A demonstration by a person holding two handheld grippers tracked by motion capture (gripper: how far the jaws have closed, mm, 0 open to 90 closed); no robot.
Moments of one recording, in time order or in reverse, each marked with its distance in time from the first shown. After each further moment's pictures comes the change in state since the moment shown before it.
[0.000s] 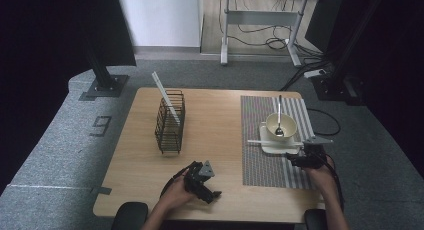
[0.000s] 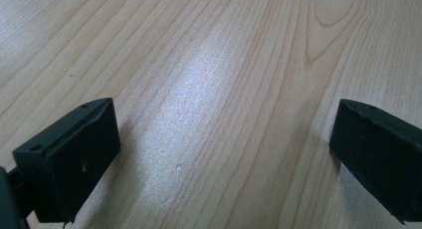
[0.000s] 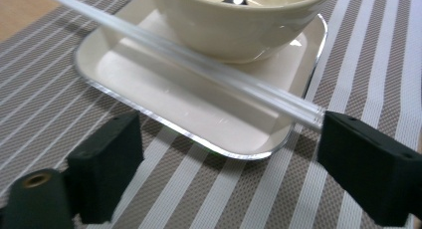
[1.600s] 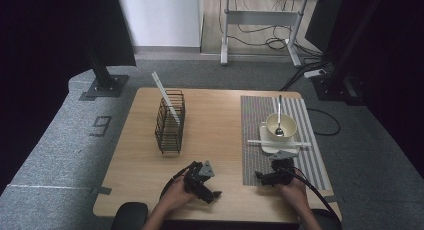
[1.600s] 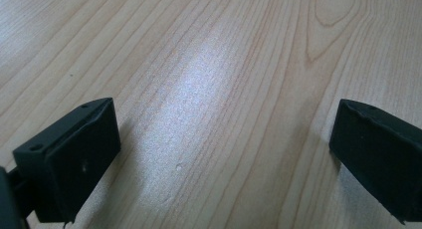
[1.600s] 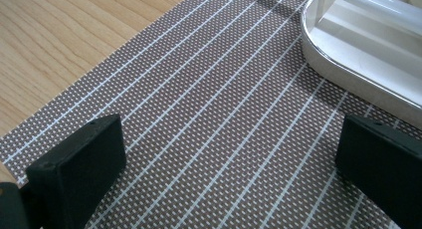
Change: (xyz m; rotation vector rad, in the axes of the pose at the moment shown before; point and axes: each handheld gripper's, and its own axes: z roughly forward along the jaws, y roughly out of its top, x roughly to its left) left arm 0.000 0.000 0.000 0.001 0.001 -0.001; right arm 0.105 -0.009 0.028 0.050 0.161 -0.078
